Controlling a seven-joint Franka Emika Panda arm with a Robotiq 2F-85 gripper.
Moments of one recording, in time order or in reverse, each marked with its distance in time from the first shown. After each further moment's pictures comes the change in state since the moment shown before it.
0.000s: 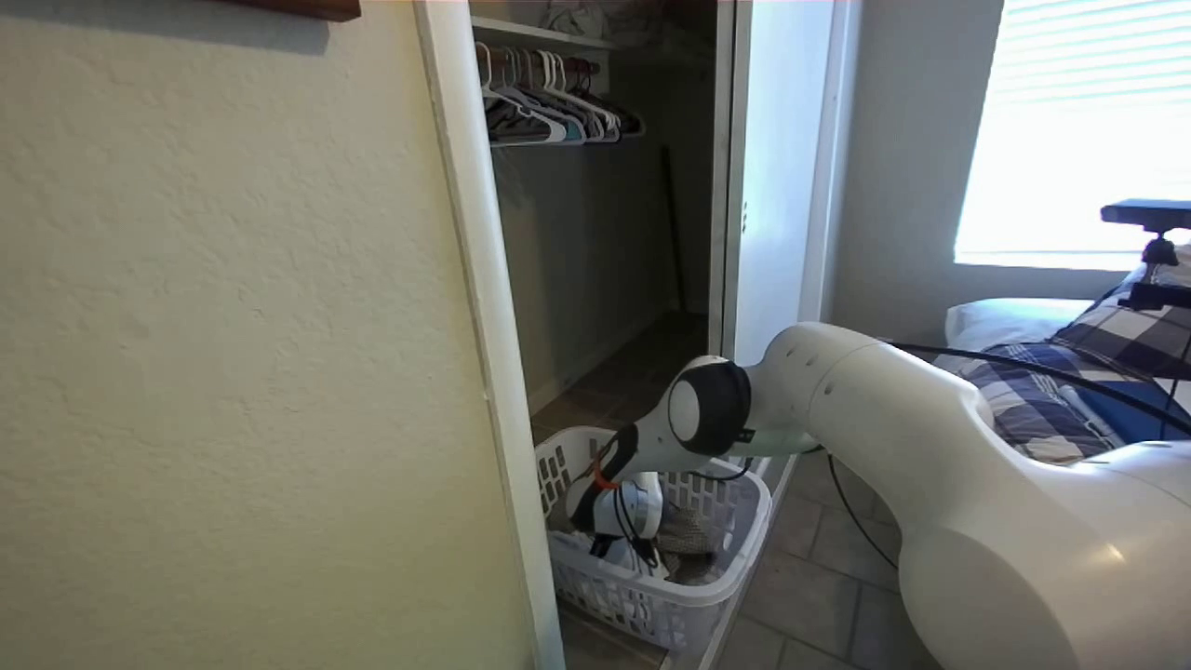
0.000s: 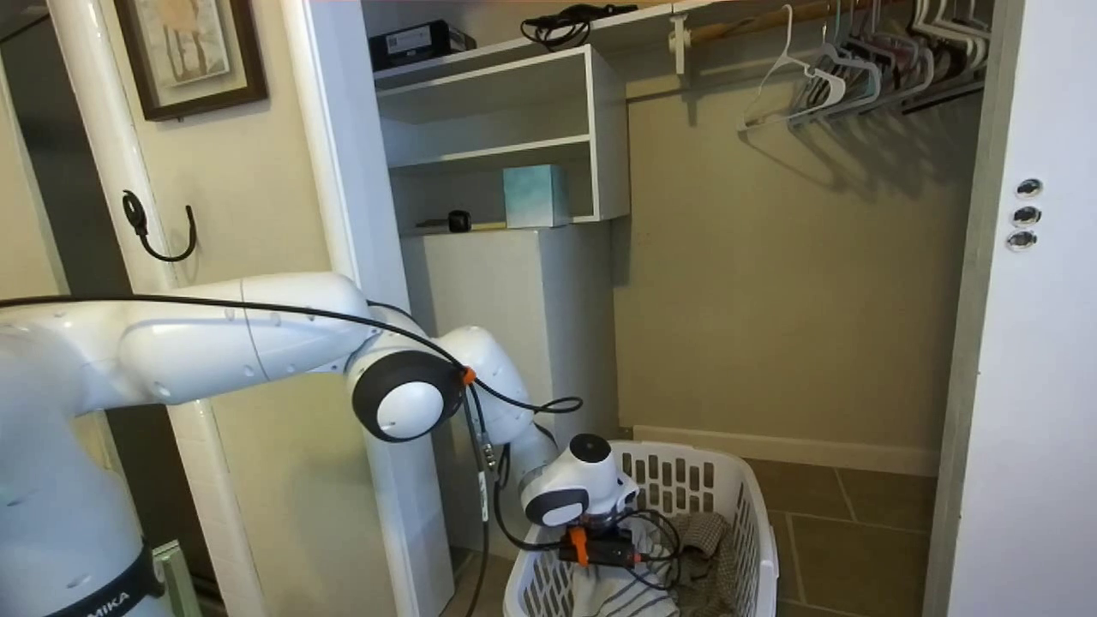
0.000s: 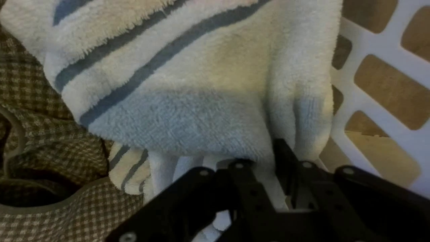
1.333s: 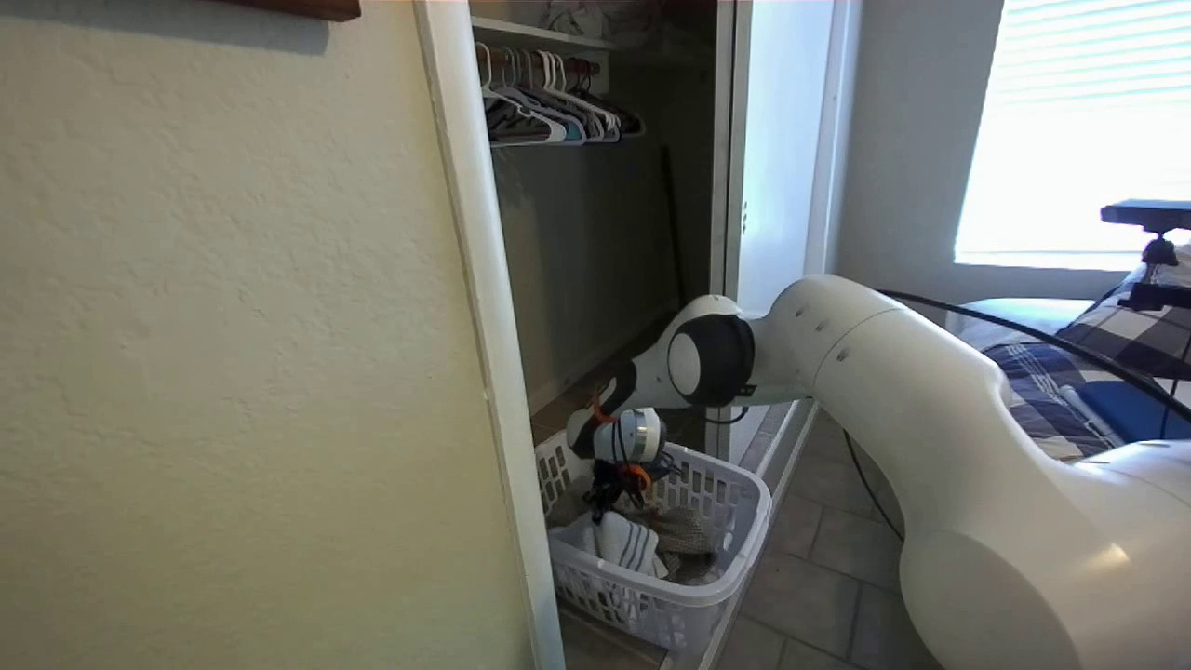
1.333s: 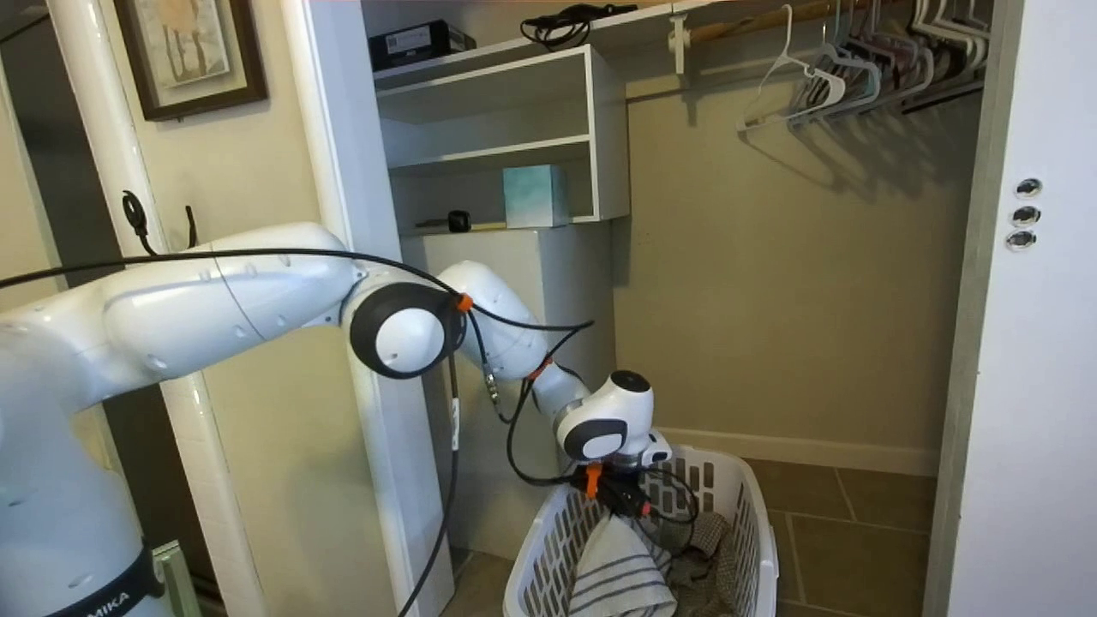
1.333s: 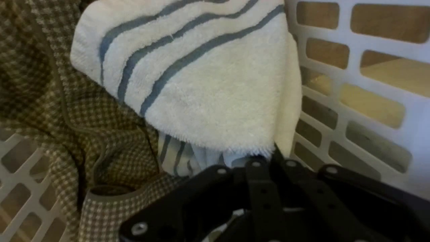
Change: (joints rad) arm 0.008 -0.217 -0.084 -0.012 -0.005 -0.355 0.431
